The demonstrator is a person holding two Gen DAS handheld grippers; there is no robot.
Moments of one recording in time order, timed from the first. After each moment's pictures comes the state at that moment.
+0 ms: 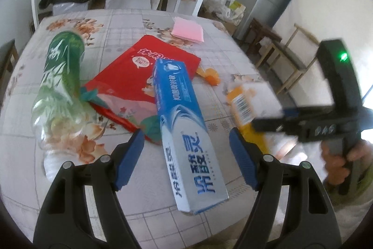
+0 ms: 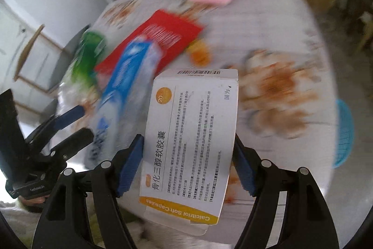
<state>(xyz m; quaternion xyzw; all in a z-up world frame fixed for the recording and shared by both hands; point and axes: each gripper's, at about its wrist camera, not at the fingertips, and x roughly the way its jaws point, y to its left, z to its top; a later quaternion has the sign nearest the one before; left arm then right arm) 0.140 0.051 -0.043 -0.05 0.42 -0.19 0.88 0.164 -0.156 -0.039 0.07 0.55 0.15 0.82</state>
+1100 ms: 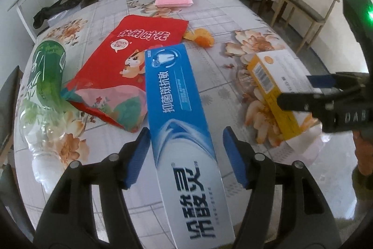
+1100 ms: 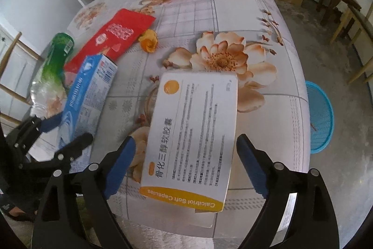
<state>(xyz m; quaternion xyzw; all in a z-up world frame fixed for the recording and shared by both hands) 0.141 -0.009 -0.065 0.07 0.49 -0.16 0.85 0.147 -0.184 -0.062 0.05 0.56 0.08 0.82</state>
